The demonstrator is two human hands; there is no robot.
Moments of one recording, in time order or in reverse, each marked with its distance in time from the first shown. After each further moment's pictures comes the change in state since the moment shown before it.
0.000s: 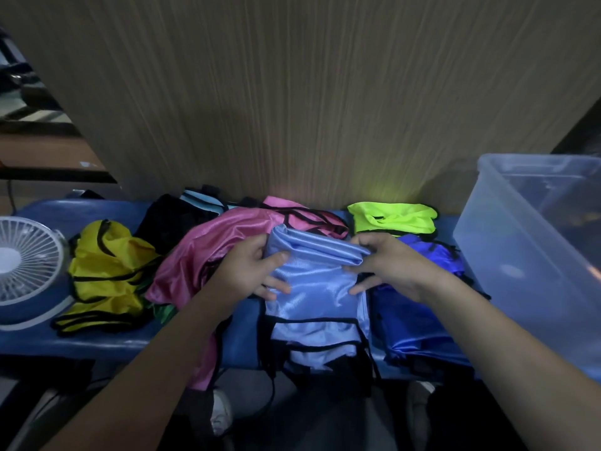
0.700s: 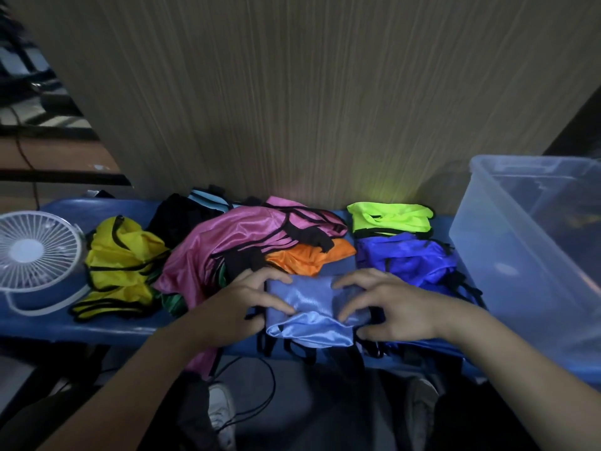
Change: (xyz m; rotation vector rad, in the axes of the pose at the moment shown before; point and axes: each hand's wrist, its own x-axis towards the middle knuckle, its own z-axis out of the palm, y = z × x) left_hand -0.040 -0.045 -0.027 0.852 -0.300 0.561; right_hand -0.046 0.034 -0.005 -0.963 -0.298 -0.469
